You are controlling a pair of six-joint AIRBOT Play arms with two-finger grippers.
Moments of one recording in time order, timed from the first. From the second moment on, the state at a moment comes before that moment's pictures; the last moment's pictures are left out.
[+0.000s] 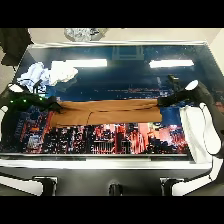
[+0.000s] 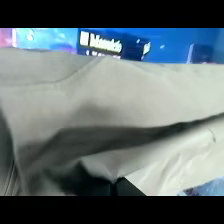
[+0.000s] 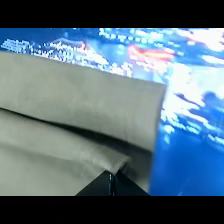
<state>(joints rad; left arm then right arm) 0.24 -1.69 1.39 0.96 -1.29 -1.30 -0.18 -1.75 1.44 -1.09 1.10 1.04</state>
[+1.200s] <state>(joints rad) 0.06 -1.56 1.54 0.95 -1.43 -1.31 -0.25 -1.81 1.42 -0.86 1.27 1.02</state>
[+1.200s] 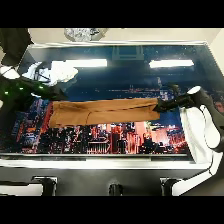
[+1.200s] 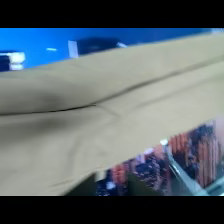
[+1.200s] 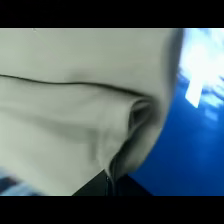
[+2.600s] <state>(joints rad) -0.53 -1.73 1.46 0.55 -0.75 -1.37 -0.16 -1.14 1.42 -0.72 1.41 1.07</state>
